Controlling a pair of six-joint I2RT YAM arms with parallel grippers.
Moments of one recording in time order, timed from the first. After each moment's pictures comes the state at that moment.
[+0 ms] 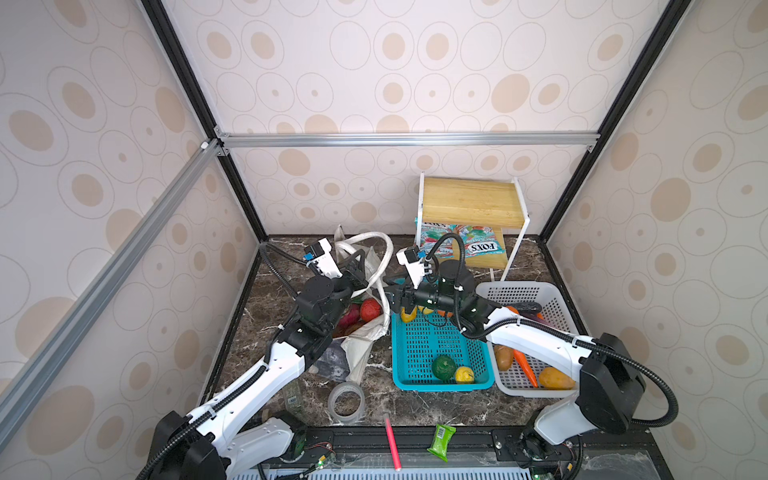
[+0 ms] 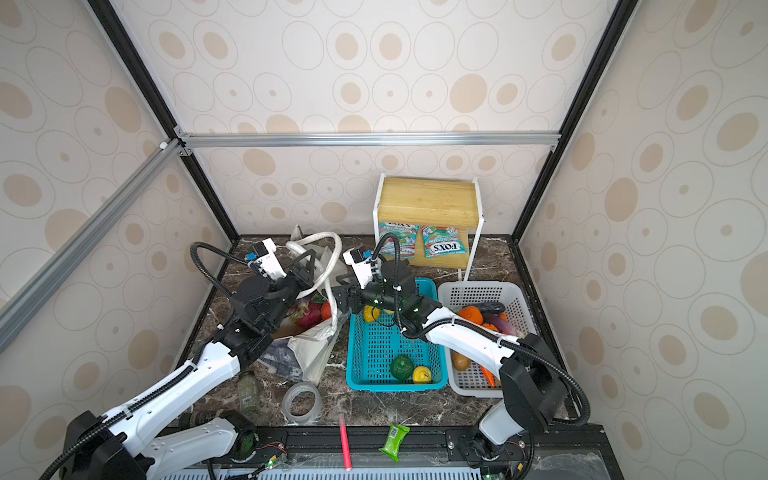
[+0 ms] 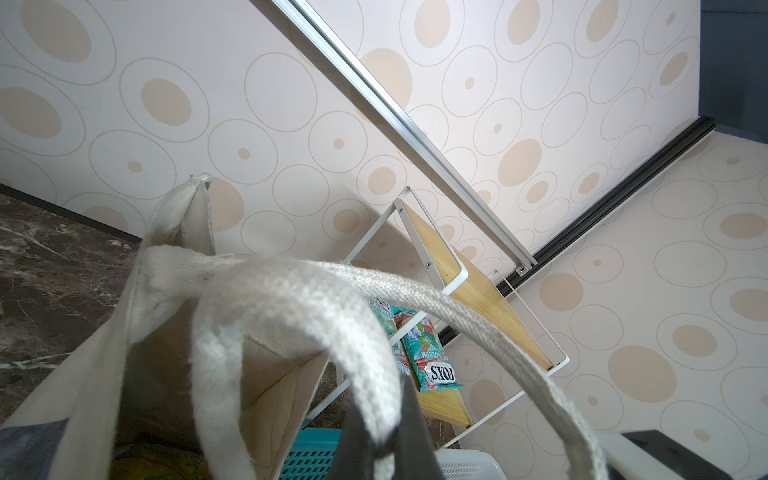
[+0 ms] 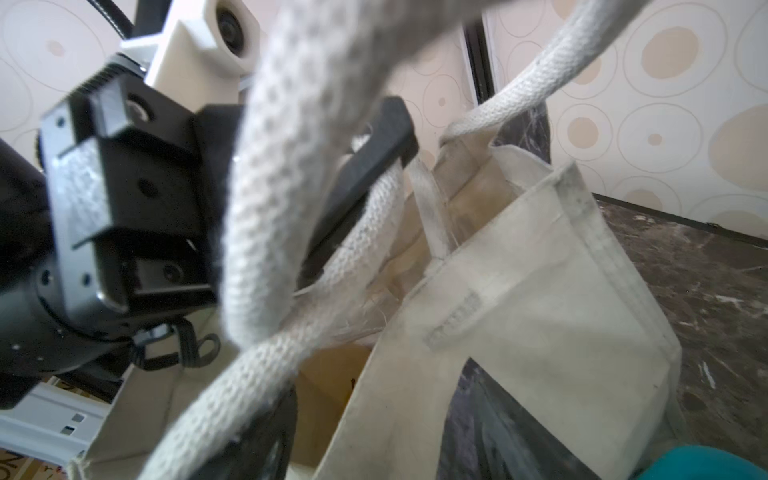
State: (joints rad) left arm -0.54 1.08 0.78 0.38 -0.20 -0.76; right arm 0.76 1.53 1.08 0.34 -0.49 0.35
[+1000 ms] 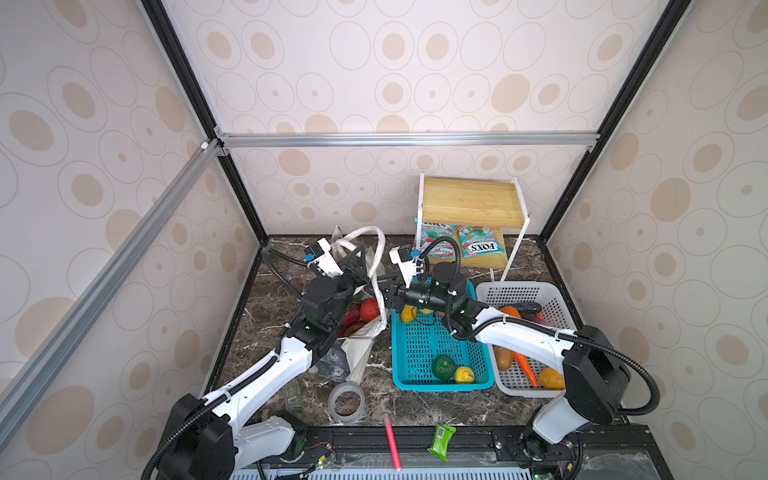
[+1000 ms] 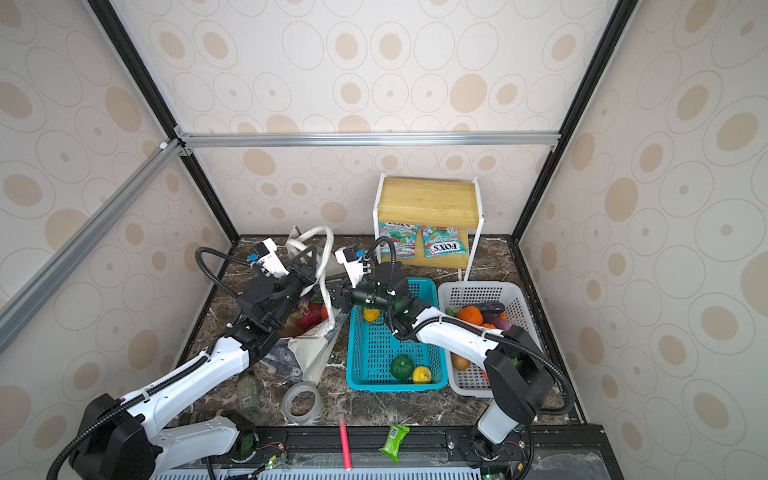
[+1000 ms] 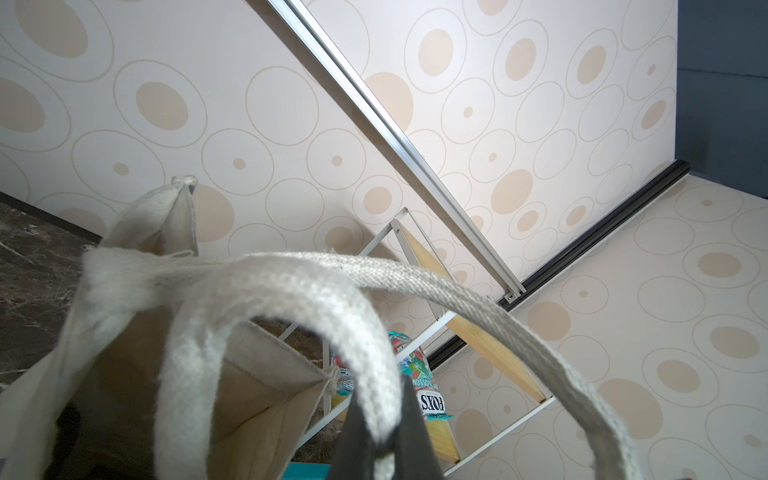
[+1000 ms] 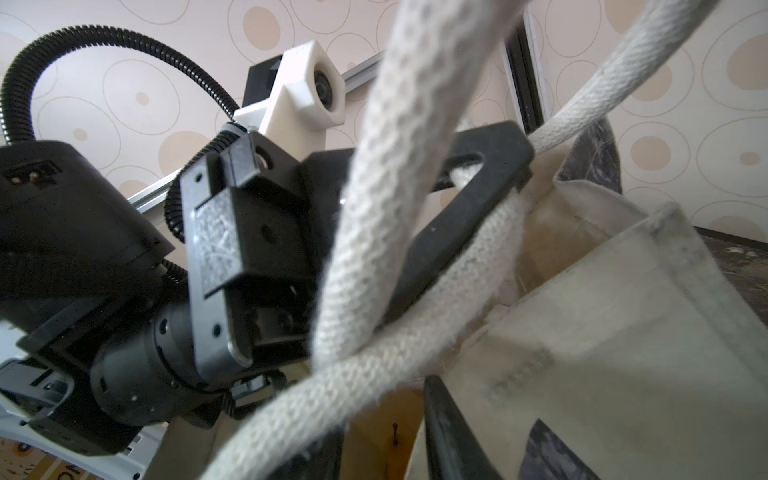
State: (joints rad) left arm -0.53 1.16 0.76 0.53 -0.21 -0.80; right arm 0.79 1.60 1.10 0.51 -0.53 0.44
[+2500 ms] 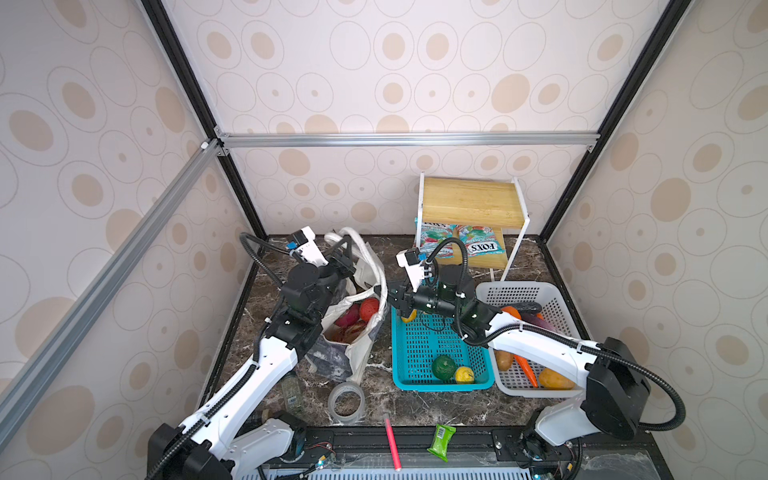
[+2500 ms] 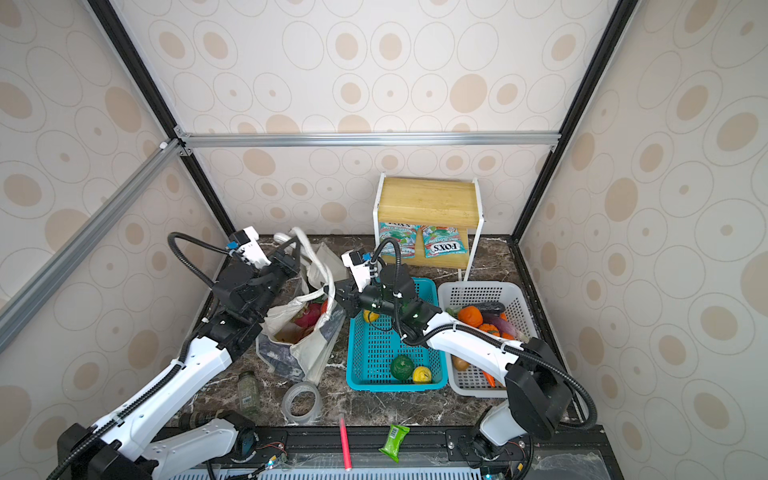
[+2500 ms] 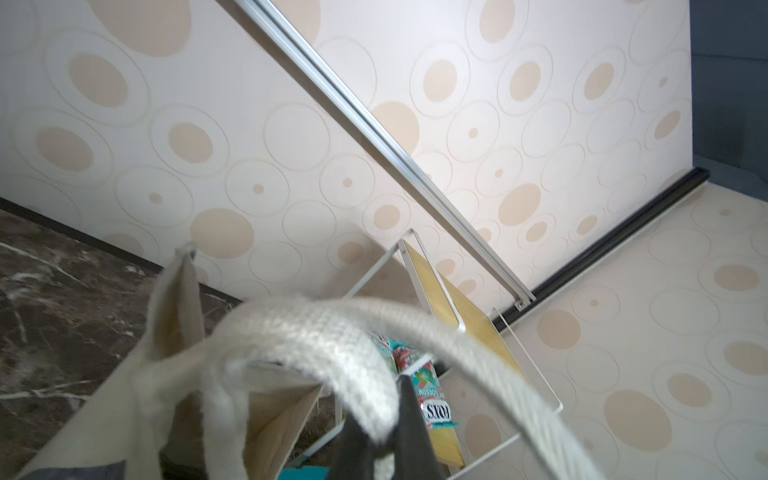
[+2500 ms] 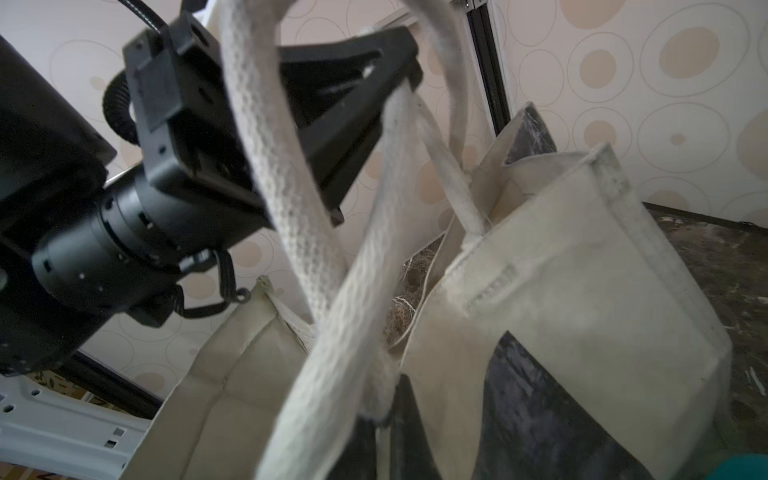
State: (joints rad) left arm -0.38 1.05 0.91 0.23 -0.15 -0.79; right arm 0.80 1.47 1.05 0.30 -0.41 0.39
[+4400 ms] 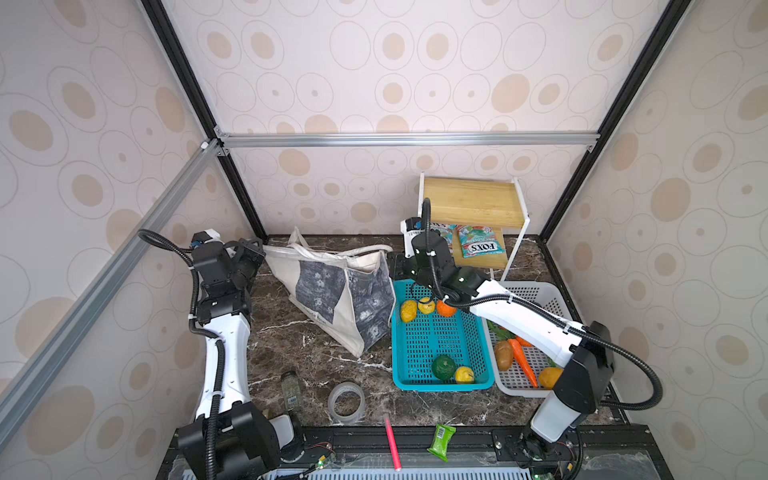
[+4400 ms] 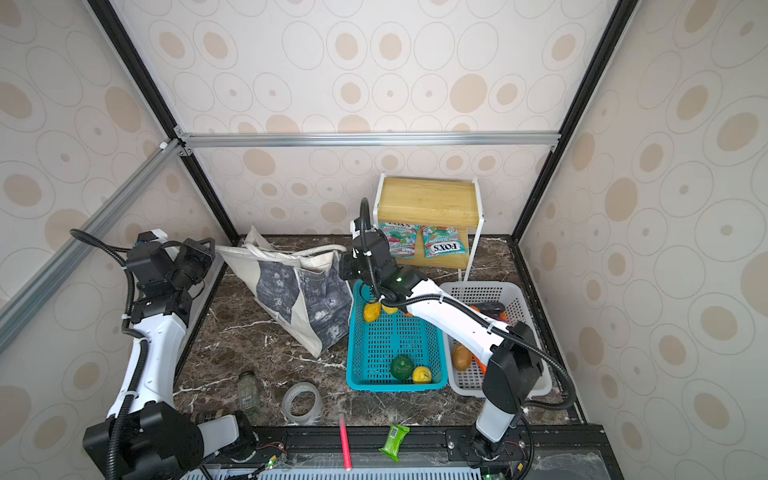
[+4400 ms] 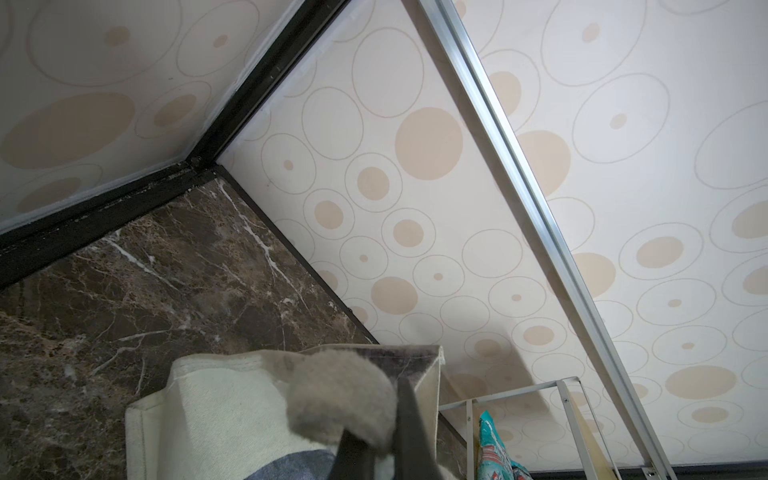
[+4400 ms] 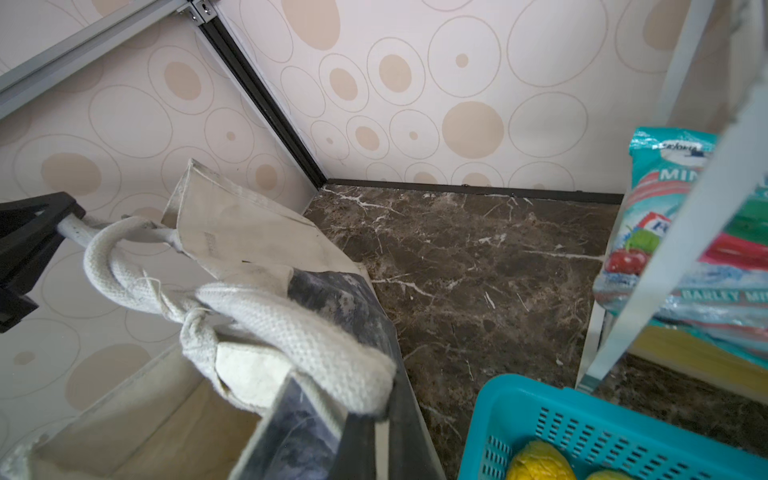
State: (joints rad) left arm 0.40 1.20 1.09 -0.07 0.34 -0.88; right arm 0.78 1.73 1.62 -0.28 0.16 0.44
